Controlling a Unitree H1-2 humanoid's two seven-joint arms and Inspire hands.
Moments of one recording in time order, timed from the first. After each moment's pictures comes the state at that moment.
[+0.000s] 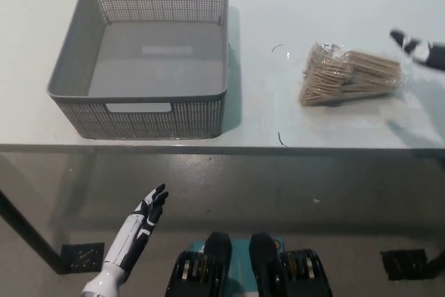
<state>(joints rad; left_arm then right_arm) -0.08 0.16 -0.11 0.27 0.14 -0.28 -0.06 -0.70 -0.63 0.15 0.00 -0.44 0.16 0.28</state>
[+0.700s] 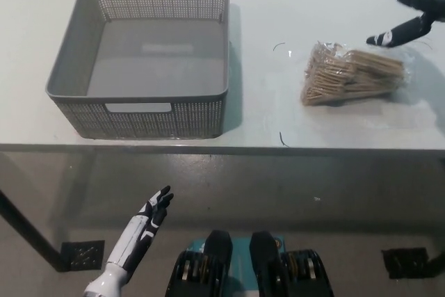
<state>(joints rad) -0.08 0.16 -0.11 0.28 0.14 -0.29 -0.09 -1.12 -0.60 0.55 0.68 -0.56 0.06 0.55</state>
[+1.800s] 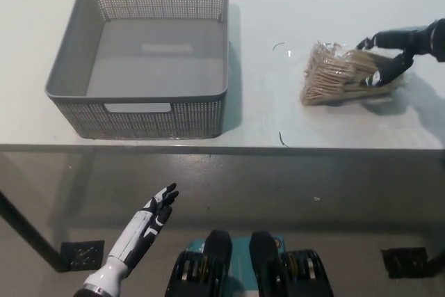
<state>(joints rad) -0.11 0.19 -0.14 0.28 0.15 -0.30 -0.13 -1.17 -0.51 0.62 0.96 -0.61 -0.09 0.68</state>
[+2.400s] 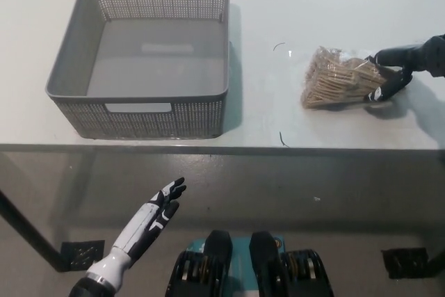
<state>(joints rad) -0.16 0.21 -0.16 0.28 0.15 -0.30 -0.17 -1.19 -0.46 0.64 1.17 -0.64 -0.17 0.61</state>
